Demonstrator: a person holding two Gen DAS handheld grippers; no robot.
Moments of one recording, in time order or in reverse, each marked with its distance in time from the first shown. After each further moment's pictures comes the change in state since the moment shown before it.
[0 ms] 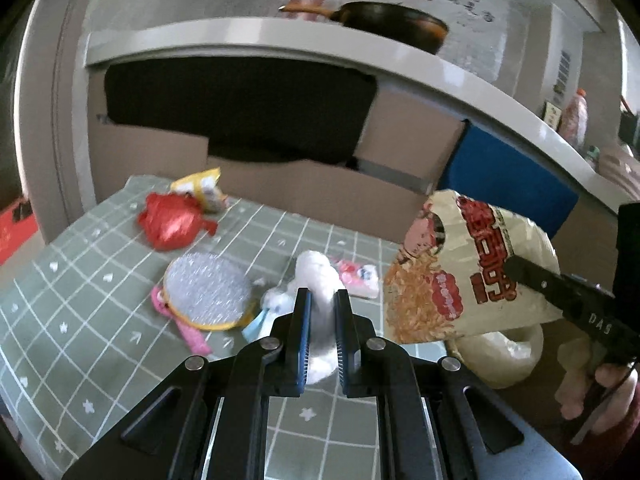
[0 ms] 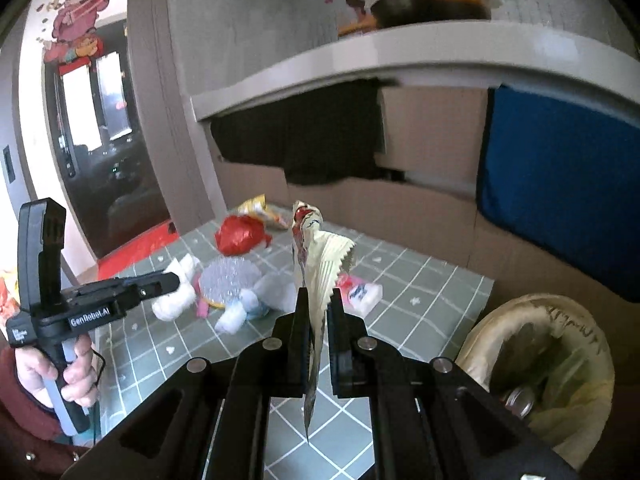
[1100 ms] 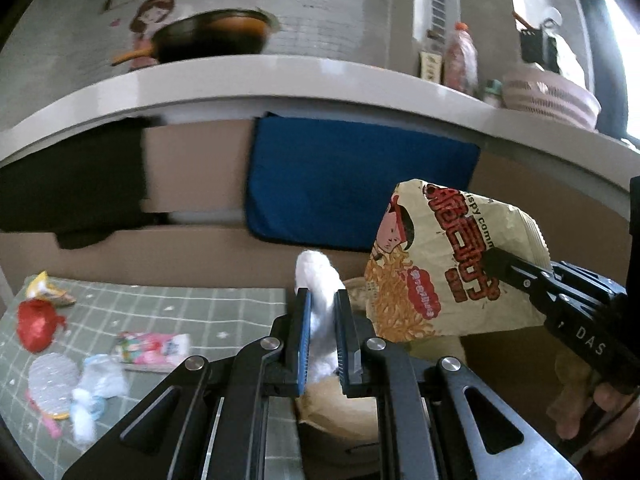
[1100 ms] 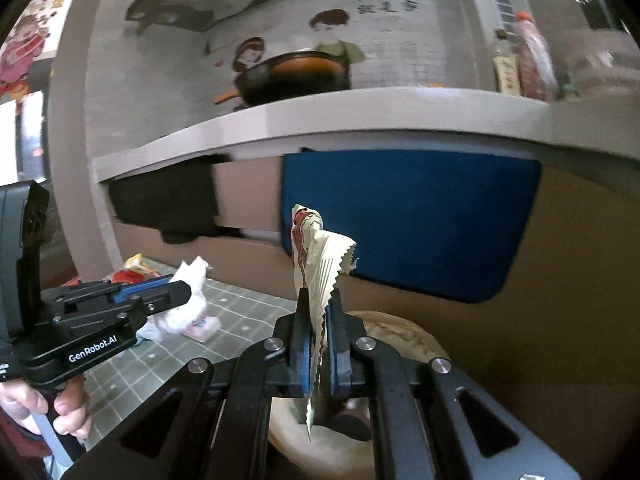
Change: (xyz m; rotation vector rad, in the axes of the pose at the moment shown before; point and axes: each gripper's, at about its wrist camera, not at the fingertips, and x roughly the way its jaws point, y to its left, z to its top) left arm 0.063 -0.228 0.016 0.294 -0.037 -0.231; right arm -0.127 -0.114 -0.022 0.101 -0.191 -0.390
